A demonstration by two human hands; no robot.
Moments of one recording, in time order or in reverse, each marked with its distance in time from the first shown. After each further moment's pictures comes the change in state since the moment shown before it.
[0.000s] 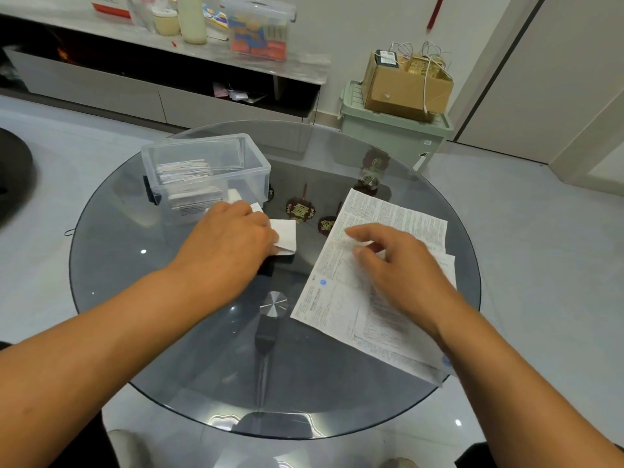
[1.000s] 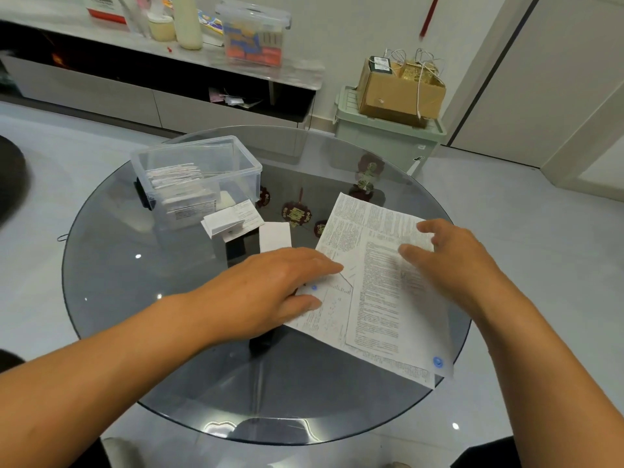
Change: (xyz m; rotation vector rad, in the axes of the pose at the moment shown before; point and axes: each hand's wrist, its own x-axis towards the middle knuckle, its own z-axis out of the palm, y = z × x) left_hand -0.014 0.036 -0.002 -0.614 -0.023 0.279; right_hand 0.010 0.031 -0.046 -0.101 0.117 0.393
